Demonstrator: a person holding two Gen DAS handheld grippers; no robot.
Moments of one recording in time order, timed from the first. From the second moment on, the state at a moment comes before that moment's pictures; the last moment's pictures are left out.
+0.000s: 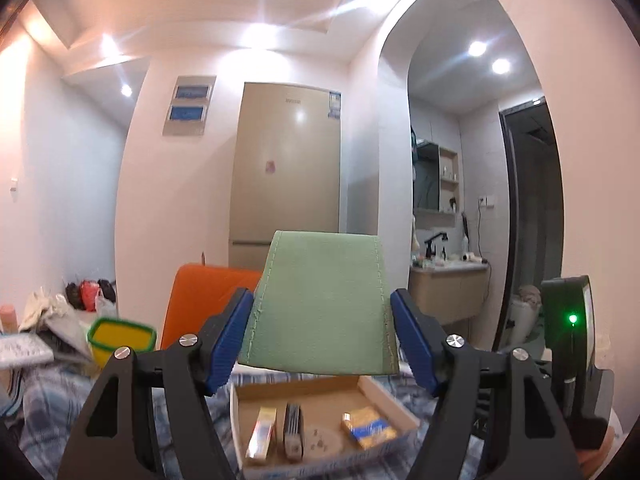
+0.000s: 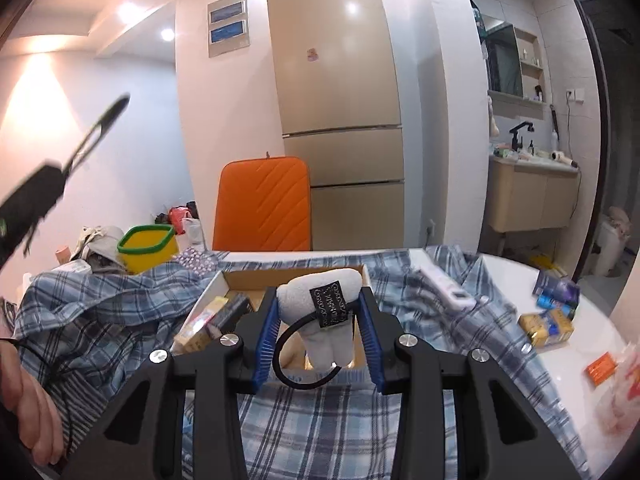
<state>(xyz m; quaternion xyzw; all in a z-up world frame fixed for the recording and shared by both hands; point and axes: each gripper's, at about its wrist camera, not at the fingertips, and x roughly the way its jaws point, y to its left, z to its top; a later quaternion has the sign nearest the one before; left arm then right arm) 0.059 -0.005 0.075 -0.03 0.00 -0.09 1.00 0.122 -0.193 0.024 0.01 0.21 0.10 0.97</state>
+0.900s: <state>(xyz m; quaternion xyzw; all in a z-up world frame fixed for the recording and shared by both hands) 0.152 0.019 0.040 -0.06 0.06 -0.04 1.00 0.239 -0.159 -0.007 -0.02 0.27 0.09 0.96</state>
